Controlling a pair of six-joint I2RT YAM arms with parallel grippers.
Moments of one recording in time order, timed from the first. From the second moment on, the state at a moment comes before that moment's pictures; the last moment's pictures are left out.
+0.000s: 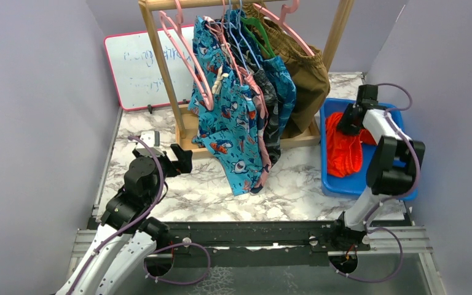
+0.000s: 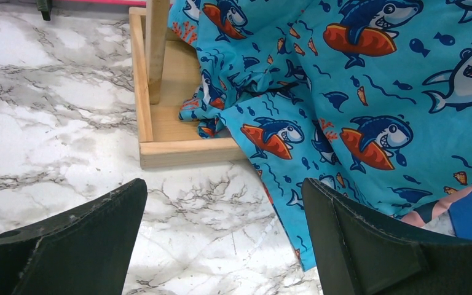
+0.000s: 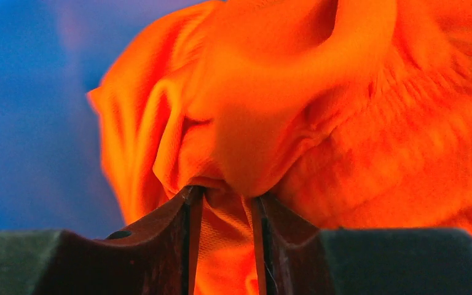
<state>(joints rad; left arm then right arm) -0.50 0.44 0.65 -0.48 -0.29 -0.41 -0.20 1.70 1.26 -0.53 0.00 0.31</state>
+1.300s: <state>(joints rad) -0.48 0.45 0.65 -0.48 -0.30 -0.41 -0.19 0.68 0.76 -0.50 -0.97 0.34</state>
